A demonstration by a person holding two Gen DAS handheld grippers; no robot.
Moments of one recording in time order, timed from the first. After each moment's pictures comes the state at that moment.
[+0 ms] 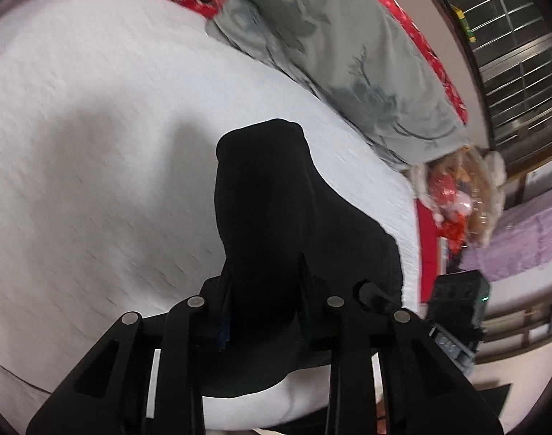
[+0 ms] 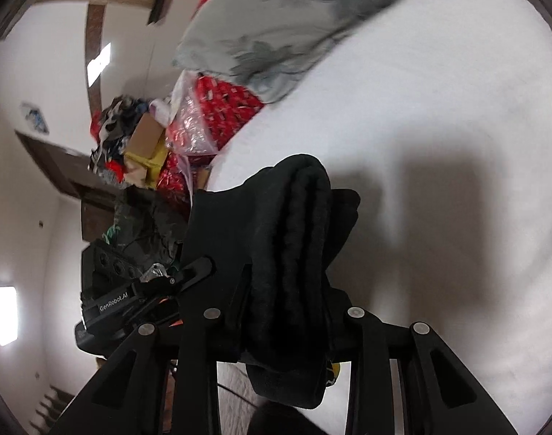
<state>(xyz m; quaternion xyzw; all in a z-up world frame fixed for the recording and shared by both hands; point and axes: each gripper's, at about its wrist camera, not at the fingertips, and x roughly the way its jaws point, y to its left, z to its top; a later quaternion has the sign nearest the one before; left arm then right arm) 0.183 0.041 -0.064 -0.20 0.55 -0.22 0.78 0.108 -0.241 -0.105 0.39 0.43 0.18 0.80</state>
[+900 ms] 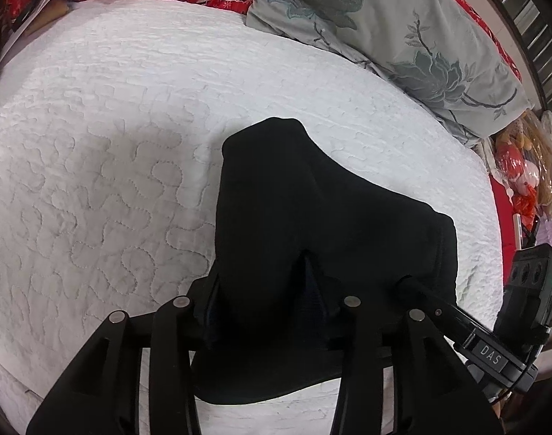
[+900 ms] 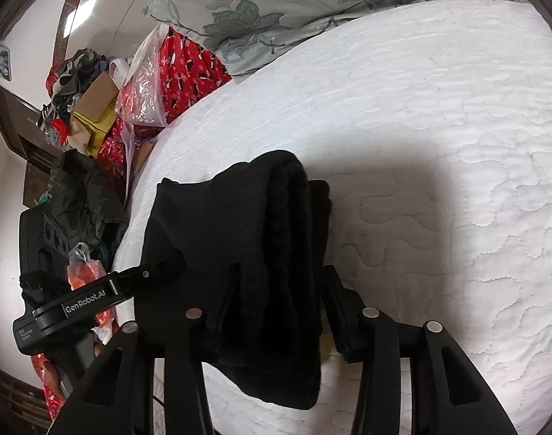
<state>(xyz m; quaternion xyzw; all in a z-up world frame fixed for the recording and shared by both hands) 0.197 0.034 -0.114 -0.08 0.55 -0.15 0.81 0.138 -0.196 -0.144 0.27 0.47 0.10 0.83</state>
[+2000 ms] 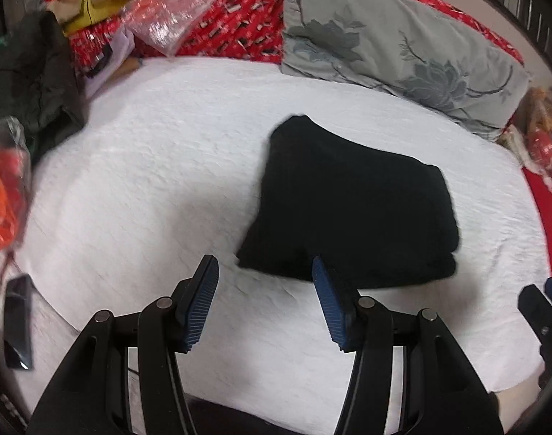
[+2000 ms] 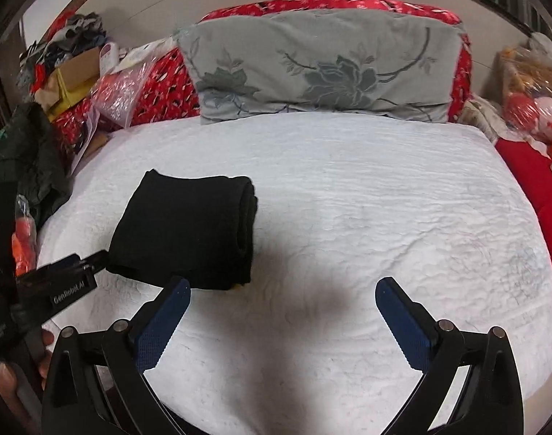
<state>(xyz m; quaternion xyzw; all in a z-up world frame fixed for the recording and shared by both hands) 0.082 0.037 -0.077 -0.01 0.47 -0.05 0.88 0.007 -0.178 -0.046 0.06 0.40 -0.07 0.91</state>
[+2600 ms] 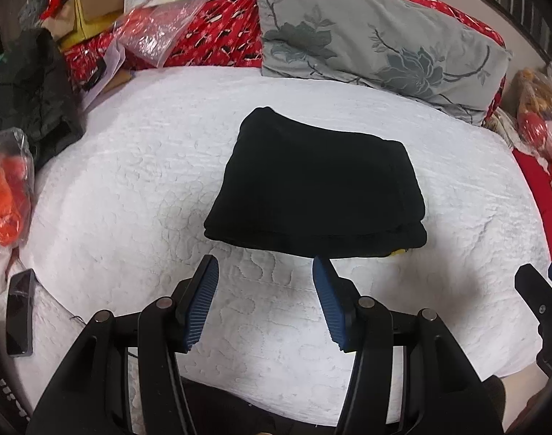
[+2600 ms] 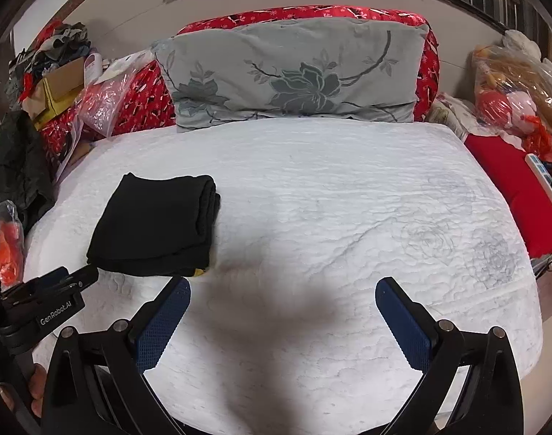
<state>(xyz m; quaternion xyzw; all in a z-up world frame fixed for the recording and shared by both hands) 0.046 0.004 -0.072 0.03 0.44 -0.05 0.90 -0.026 -0.199 -0.043 0.05 0.39 -0.11 0.91</state>
